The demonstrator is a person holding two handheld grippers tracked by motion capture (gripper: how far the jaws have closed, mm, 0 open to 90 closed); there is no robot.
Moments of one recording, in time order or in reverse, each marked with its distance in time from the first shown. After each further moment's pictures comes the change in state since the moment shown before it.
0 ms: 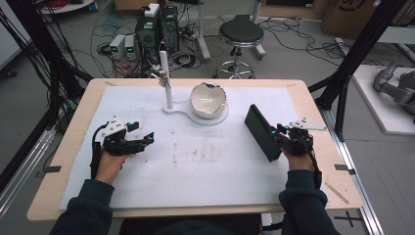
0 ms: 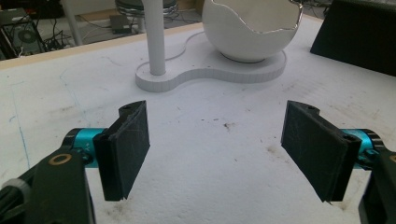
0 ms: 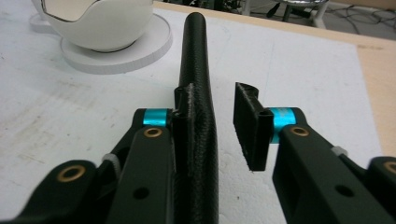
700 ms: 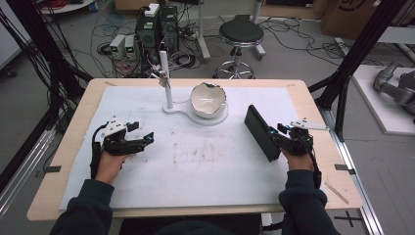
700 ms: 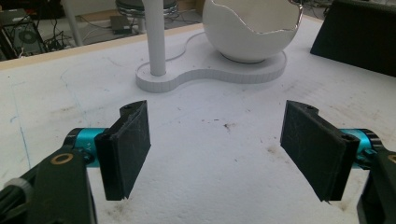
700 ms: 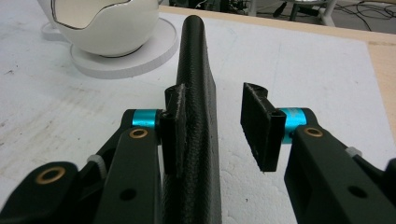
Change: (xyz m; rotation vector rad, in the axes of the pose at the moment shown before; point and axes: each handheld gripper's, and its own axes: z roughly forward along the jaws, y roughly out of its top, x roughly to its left) left arm 0.000 0.000 0.000 -0.002 0.003 0.000; right arm -0.002 0.000 0.001 -0.007 0.030 0.044
